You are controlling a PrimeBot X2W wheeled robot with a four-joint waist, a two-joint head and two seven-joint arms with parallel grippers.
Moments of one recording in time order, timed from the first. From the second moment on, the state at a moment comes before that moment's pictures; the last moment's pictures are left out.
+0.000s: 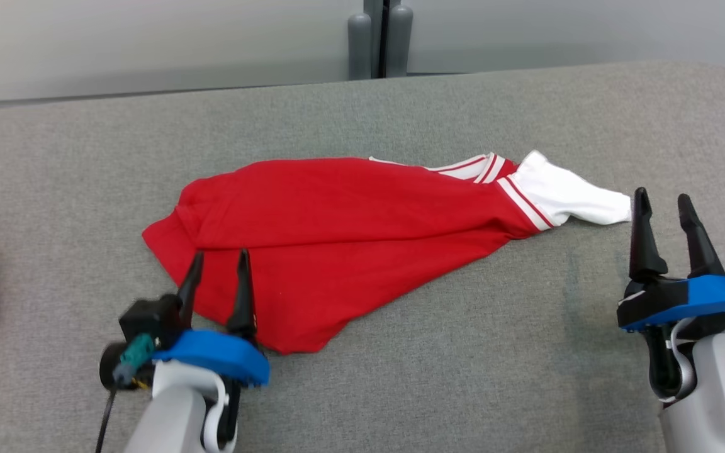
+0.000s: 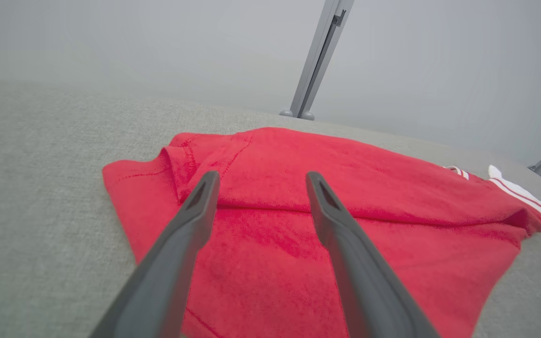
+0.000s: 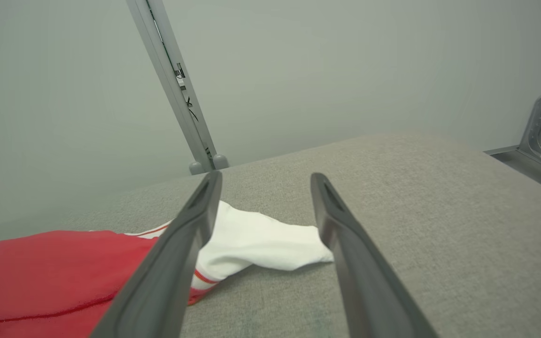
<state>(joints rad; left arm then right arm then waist) -0.27 0.05 -0.19 0.50 -0.35 -0.06 -0.26 -0.41 -0.12 -0.13 0.49 0.30 0.13 -0.26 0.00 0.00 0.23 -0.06</state>
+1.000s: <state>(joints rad) -0.89 0.08 -0.17 1.18 -0.33 -0.10 -0.18 -0.44 -0.06 0.02 0.45 0.30 0.13 -0.26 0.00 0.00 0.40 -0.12</state>
